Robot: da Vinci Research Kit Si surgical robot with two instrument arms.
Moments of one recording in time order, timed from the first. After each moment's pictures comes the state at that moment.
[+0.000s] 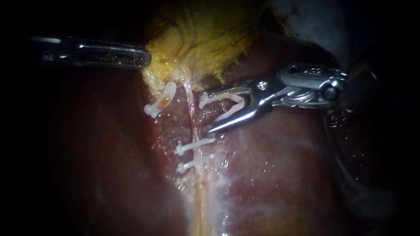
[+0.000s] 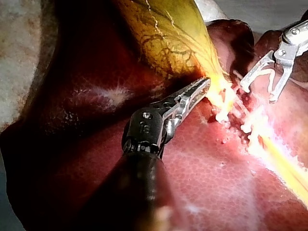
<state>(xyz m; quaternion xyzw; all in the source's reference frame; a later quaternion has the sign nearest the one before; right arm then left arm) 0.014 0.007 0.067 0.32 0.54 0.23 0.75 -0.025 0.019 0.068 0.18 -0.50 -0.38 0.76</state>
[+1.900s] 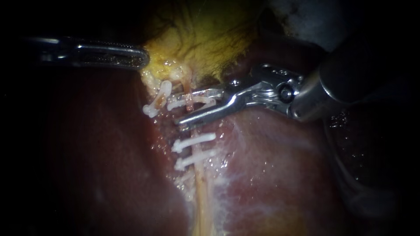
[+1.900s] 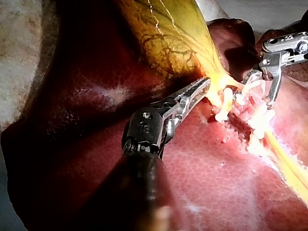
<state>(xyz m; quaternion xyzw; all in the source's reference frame) 0.020 0.006 0.070 0.47 0.60 0.28 0.58 -0.025 0.019 0.068 0.18 -0.50 -0.38 0.76</state>
